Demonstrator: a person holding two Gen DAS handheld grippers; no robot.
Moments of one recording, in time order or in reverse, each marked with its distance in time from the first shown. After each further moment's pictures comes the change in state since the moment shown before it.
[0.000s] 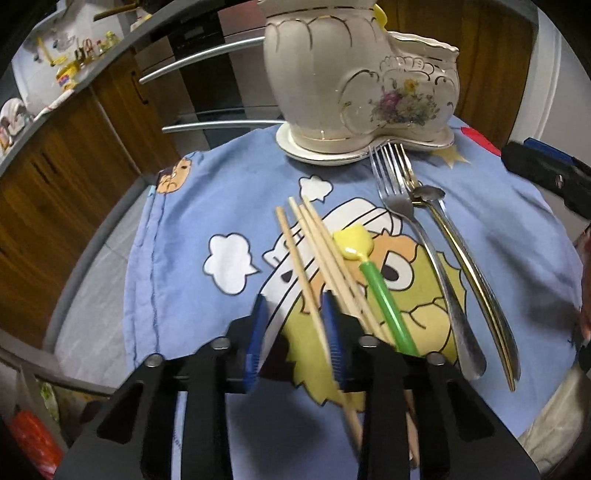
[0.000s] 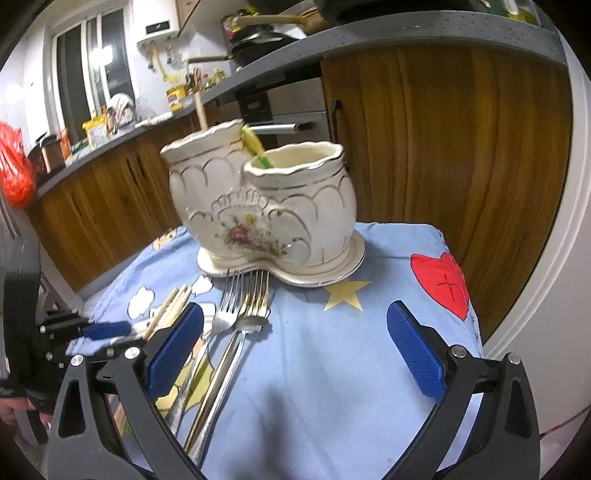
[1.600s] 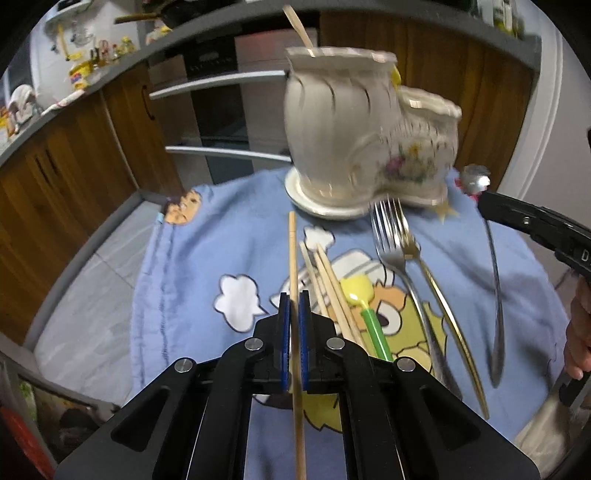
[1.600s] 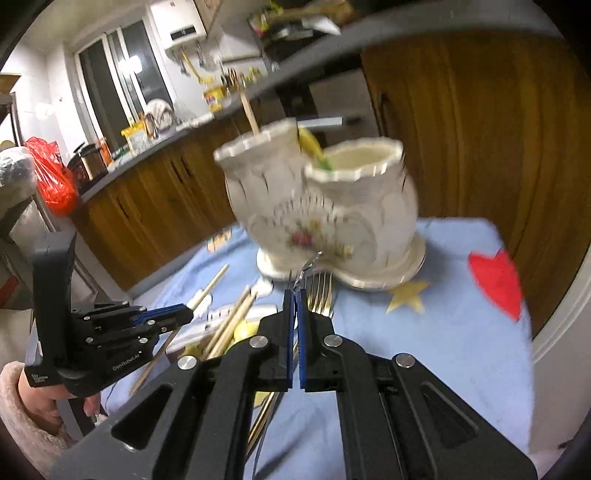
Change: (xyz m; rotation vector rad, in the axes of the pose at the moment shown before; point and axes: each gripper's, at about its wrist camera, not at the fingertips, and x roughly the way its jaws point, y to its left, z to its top) left arm -0.022 0.020 0.016 -0.087 -0.150 -0.055; right arm -0.007 0.008 0.012 0.036 -0.008 0.209
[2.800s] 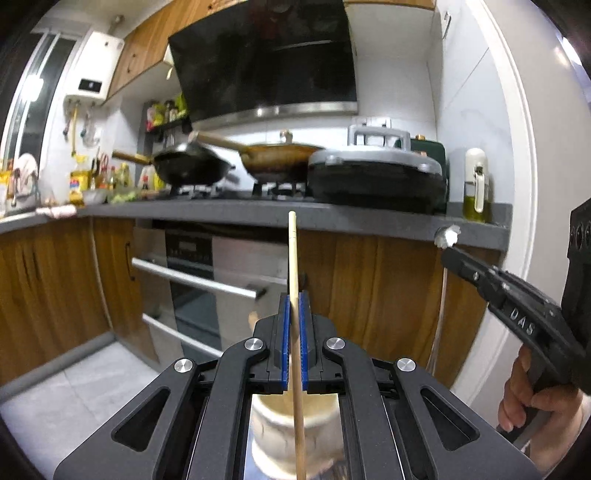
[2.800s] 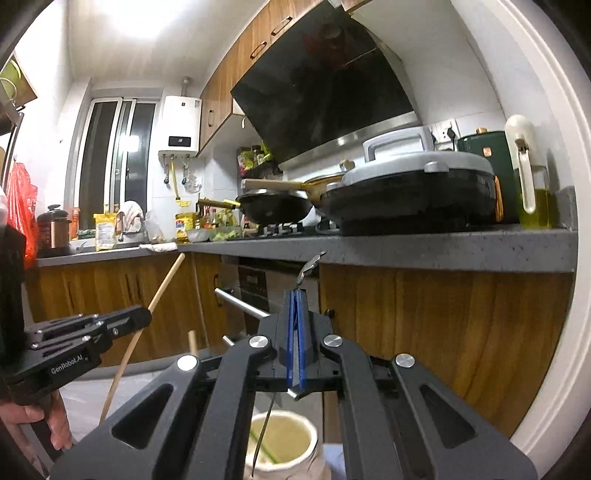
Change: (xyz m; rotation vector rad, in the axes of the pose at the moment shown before) left arm -0.062 -0.015 0.153 -0.017 -0.652 -0.103; right arm -0.040 -0.003 0.131 -0.179 -0.580 -0.221
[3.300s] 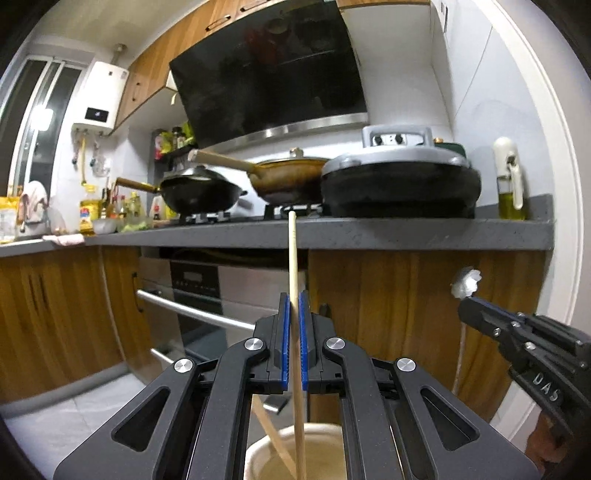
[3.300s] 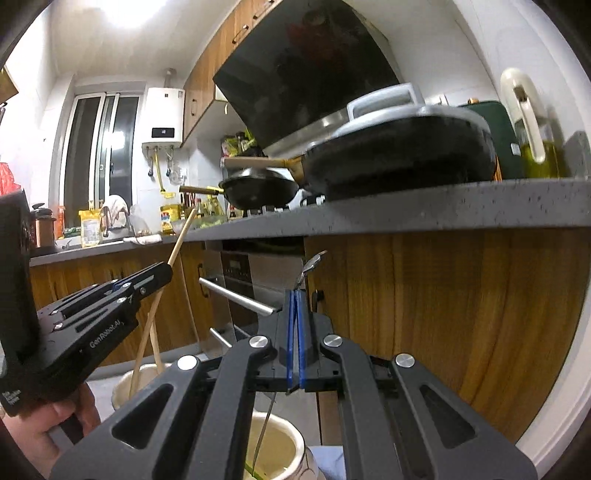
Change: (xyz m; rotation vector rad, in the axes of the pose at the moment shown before) left arm 0.067 -0.009 -0.014 0.038 -0.086 0.085; right arm 0.039 -0.011 -0.037 0.040 0.057 -0.038
